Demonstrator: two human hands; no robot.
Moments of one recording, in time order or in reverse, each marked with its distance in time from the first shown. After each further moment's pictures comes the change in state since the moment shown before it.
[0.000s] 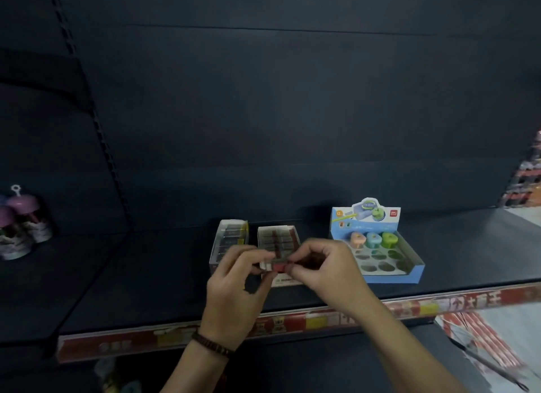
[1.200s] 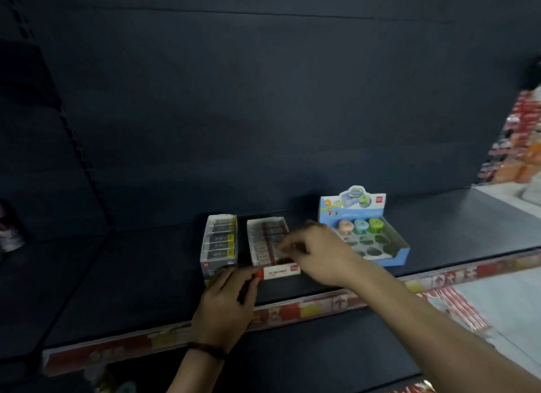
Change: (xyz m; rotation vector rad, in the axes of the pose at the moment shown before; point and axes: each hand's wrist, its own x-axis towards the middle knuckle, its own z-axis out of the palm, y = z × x) left_hand -0.038 -0.047 0.013 0.131 -0.125 -0.101; right_hand 0.033 0.002 -0.010 -0.679 -0.297 -0.038
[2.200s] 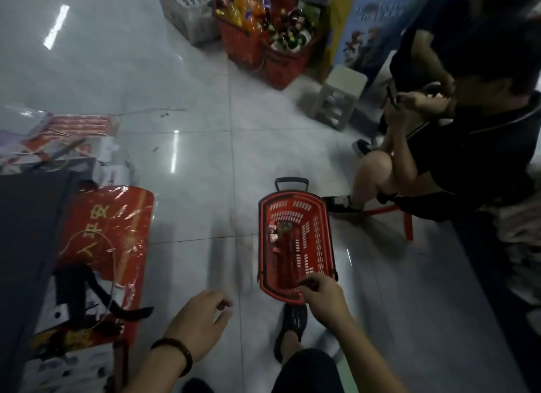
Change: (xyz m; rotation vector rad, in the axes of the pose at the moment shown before) left_hand -0.472 0.379 0.235 -0.201 -1.886 0.685; right_hand -0.842 -0.015 0.252 0.795 0.845 2.083
